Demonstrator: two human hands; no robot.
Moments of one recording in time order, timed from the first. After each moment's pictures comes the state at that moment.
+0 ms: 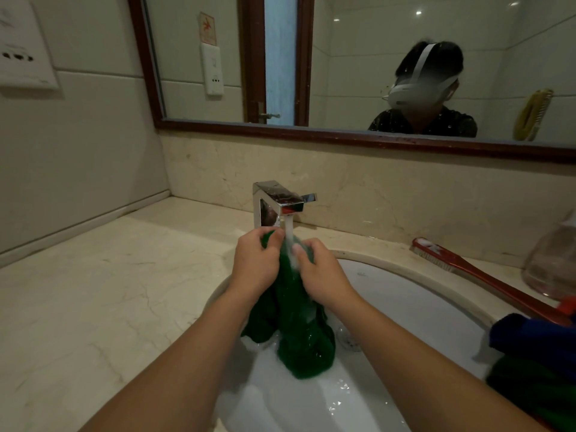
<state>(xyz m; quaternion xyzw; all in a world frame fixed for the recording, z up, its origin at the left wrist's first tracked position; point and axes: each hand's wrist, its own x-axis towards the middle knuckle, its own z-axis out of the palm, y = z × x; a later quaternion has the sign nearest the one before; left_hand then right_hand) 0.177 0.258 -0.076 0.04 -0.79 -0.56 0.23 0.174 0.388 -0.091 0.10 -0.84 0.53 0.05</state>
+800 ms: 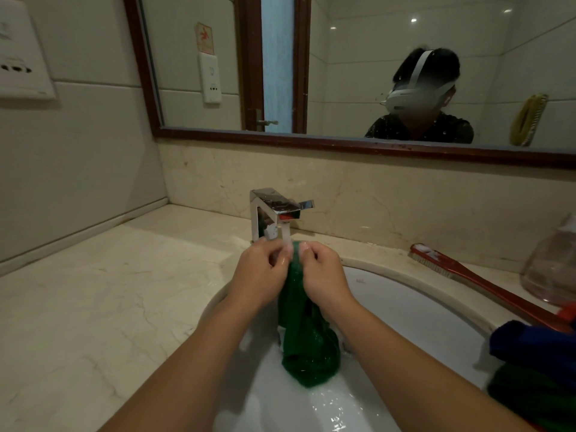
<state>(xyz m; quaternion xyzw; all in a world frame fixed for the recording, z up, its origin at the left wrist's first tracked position) 0.181 0.257 -0.080 -0.06 -0.88 -0.40 0.24 0.173 0.385 -0.084 0.07 -0.79 0.60 0.10</state>
